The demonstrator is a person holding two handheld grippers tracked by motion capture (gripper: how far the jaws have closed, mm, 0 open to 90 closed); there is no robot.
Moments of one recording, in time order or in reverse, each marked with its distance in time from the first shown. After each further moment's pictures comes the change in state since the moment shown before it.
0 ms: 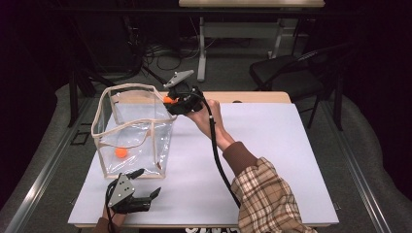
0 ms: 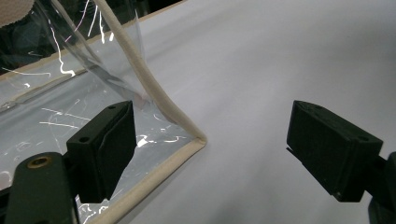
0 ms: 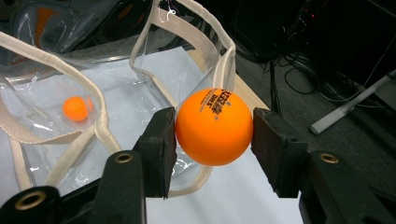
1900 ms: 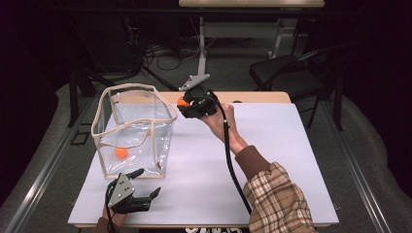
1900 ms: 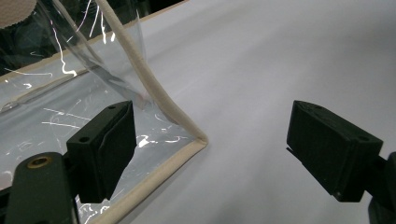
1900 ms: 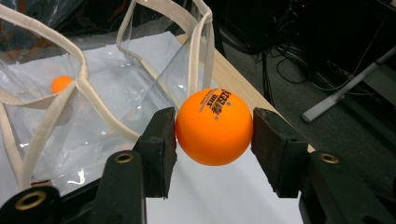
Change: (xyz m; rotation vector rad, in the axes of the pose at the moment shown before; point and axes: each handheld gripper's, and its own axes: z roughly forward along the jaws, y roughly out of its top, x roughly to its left) left arm 0.000 0.000 0.000 0.000 0.002 0.000; right arm -0.014 -0.026 -0.022 0.013 -0.029 0.017
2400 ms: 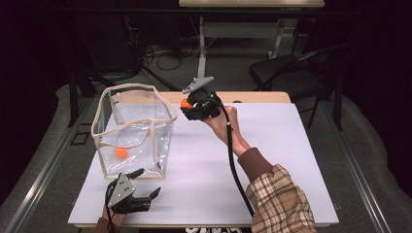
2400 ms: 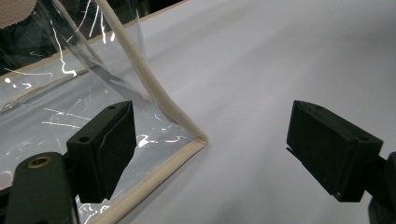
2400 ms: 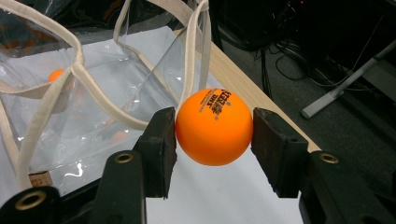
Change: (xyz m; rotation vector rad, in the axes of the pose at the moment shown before) left arm 0.000 0.000 0.000 0.002 0.000 0.002; right arm -0.002 -0.010 -0.003 0.008 -0.006 0.007
